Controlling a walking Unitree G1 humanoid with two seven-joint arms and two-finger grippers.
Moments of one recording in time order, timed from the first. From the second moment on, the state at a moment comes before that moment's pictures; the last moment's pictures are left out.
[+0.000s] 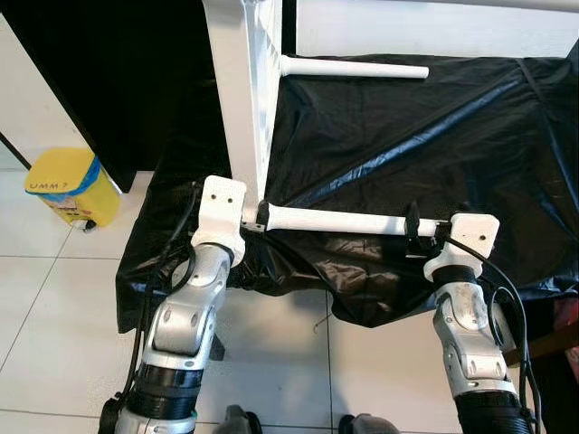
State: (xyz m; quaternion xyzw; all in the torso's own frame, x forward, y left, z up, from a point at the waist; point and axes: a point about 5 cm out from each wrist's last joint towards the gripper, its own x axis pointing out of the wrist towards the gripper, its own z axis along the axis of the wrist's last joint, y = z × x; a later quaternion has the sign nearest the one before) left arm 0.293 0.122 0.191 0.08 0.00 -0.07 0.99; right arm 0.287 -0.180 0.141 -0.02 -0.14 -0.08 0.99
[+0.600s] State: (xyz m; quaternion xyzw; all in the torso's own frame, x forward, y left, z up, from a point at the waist) left arm 0.231 0.089 0.202 0.06 -0.08 -0.25 0.96; right arm 0.304 -0.161 0.146 -0.02 -0.14 -0.02 0.99
